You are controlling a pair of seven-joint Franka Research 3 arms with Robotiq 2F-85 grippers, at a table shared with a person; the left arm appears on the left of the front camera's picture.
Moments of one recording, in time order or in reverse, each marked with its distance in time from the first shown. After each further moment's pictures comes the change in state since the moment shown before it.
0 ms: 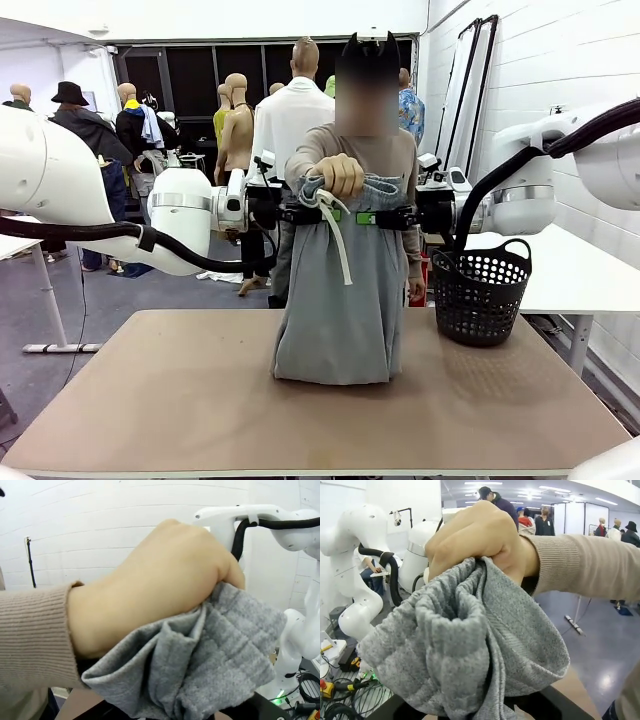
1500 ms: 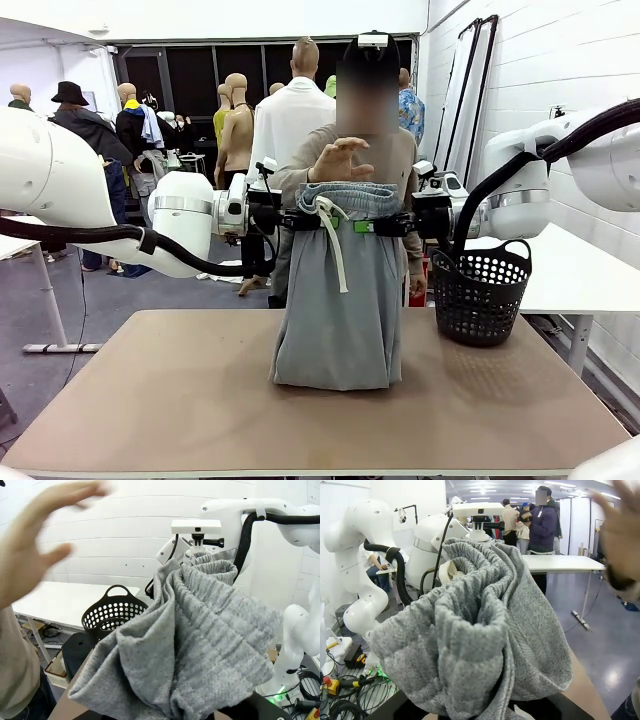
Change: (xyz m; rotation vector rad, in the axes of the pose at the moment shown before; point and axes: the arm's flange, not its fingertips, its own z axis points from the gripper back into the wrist) left arm -0.008 0.007 0.000 0.014 0.037 0.026; right arm -0.009 -0.001 -0.003 0.028 0.020 -0.021
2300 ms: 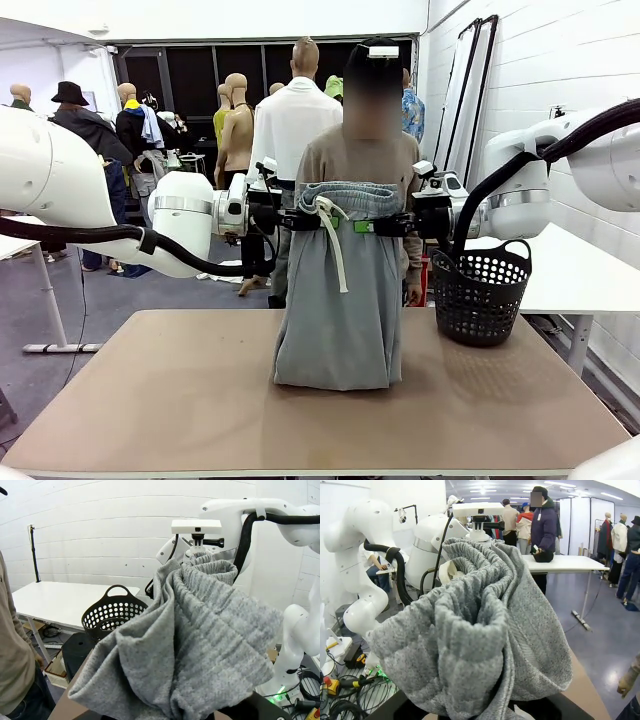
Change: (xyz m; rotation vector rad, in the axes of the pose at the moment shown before) left arm 0.000 0.000 0.000 0.000 0.000 0.000; right arm 0.000 0.000 0.000 0.000 0.000 0.000
